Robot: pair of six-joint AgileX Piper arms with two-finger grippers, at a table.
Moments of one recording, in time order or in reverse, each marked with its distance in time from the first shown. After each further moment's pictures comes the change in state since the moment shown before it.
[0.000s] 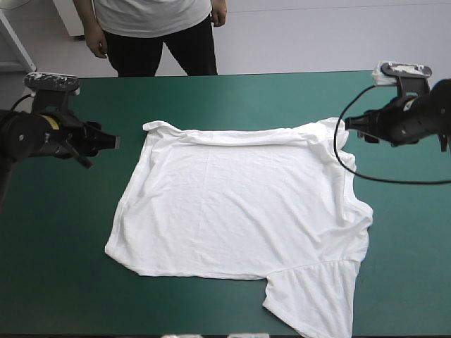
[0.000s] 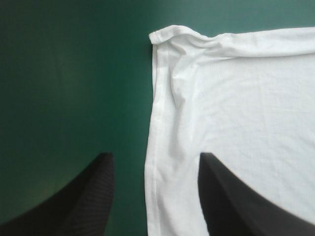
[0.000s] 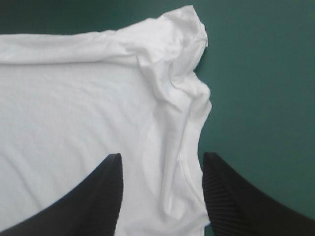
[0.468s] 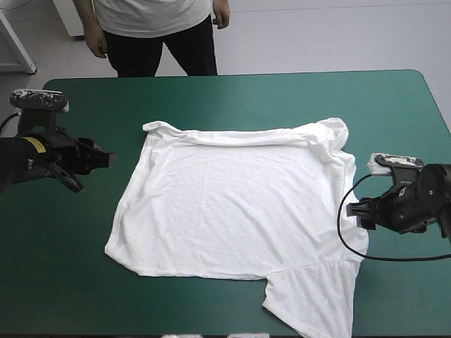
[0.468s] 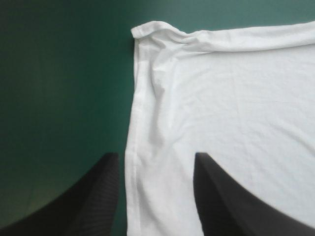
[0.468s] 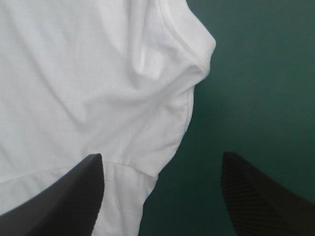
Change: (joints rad) left arm 0.000 -0.130 0.089 -0.070 0.001 0.000; right arm 0.000 -0.264 0.593 -0.030 -0.021 0.024
